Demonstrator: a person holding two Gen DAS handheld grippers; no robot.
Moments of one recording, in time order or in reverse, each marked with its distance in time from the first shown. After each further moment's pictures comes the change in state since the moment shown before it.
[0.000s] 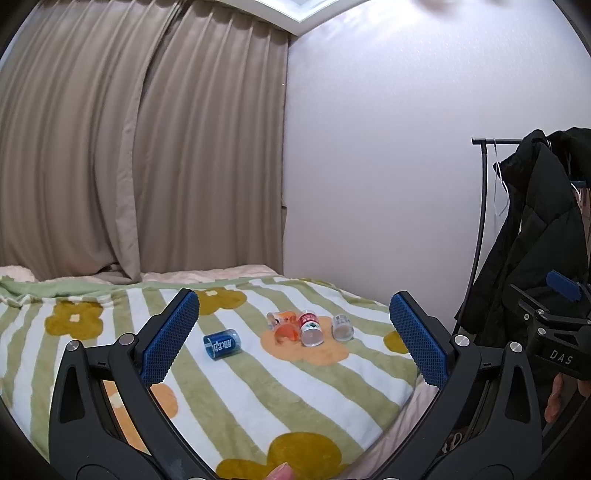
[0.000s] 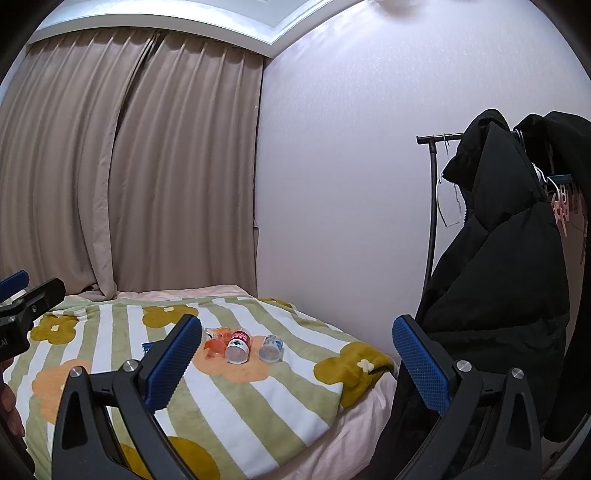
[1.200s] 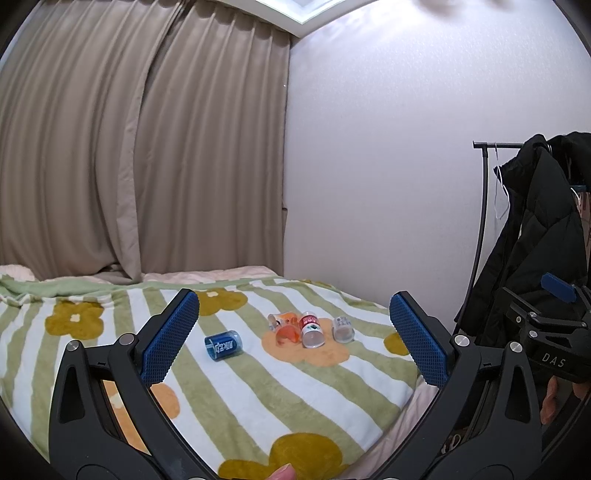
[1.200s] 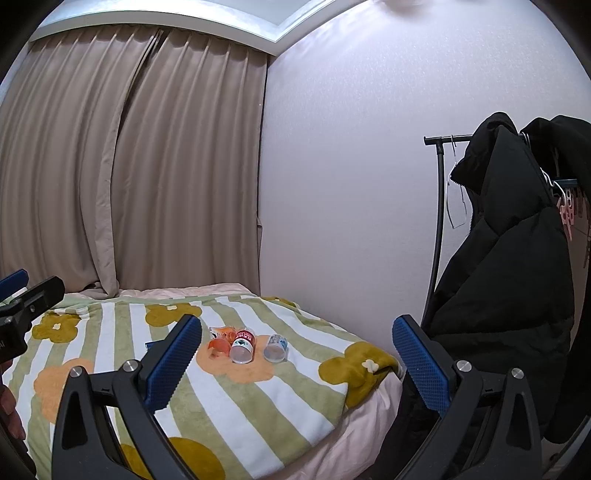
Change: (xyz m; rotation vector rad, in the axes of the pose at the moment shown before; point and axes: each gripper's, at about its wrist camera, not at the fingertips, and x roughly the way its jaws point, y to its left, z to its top) left arm 0.001 0.000 -0.001 -0.007 -0.001 0.005; right arm 0.000 0.006 0.001 -0.007 0.004 0.003
